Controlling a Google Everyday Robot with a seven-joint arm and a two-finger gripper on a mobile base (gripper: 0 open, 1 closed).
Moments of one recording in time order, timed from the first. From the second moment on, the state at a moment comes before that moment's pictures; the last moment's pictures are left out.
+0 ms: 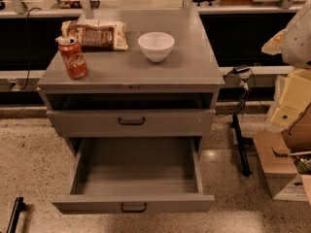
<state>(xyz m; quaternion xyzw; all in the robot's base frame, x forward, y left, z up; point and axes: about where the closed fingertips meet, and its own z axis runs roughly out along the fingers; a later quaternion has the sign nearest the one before) 0.438 -0.217 0.976 -0.60 0.78 -0.03 0.16</state>
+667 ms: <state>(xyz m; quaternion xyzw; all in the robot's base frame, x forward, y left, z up) 0.444 -0.212 0.977 -0.61 0.78 -0.03 0.16</state>
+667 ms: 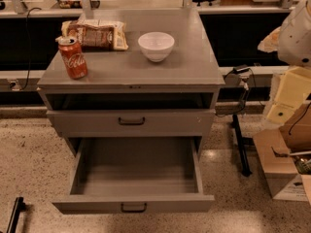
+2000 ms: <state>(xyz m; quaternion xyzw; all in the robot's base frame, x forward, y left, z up) 0.628 0.035 0.989 -0.69 0.59 0.15 0.40</state>
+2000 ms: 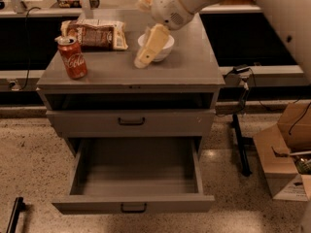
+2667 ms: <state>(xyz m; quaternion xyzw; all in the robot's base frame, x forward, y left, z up) 0.640 0.054 0.960 -0.66 0.59 0.18 0.42</state>
